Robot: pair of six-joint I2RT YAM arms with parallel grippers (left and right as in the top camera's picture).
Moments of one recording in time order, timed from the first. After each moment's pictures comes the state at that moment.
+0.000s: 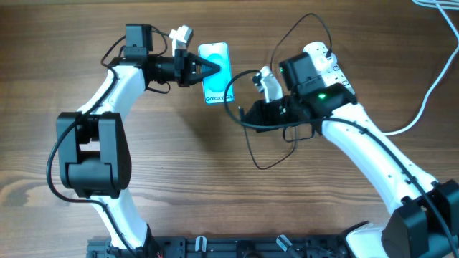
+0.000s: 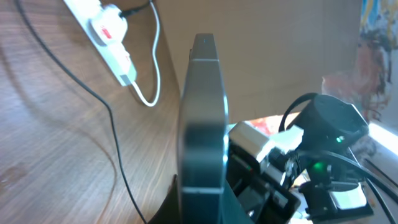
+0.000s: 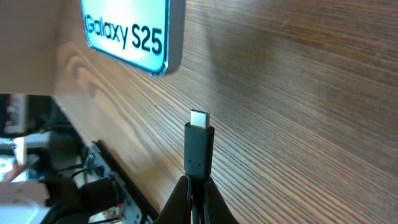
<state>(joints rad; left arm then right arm) -0.05 2.02 1.39 -0.35 1.49 -0.35 0.46 1.58 1.20 -0.72 -0.62 0.29</state>
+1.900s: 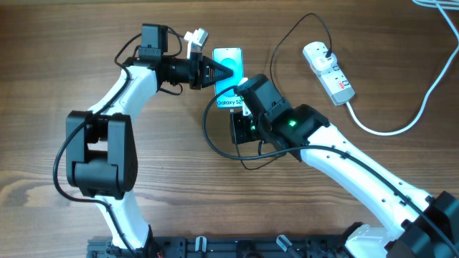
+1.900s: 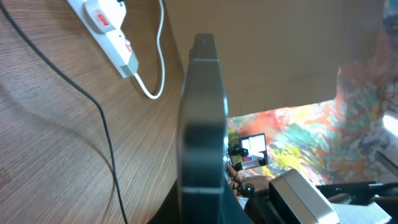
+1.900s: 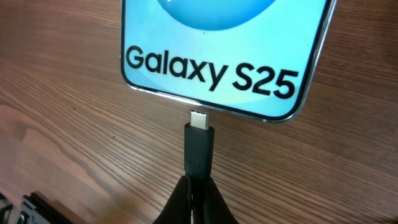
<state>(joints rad) -0.12 2.02 1.39 -0.33 1.43 -0.37 0.71 1.53 1.20 -0.67 -0.16 0.52</state>
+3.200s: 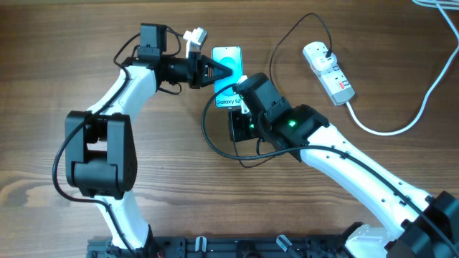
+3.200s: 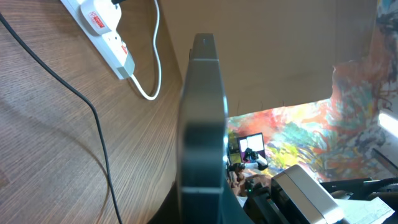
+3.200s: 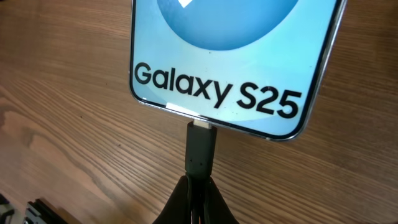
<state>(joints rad) -0.12 2.02 1.39 -0.33 1.45 -0.37 0.71 1.53 1.20 -0.62 -0.15 0.52</state>
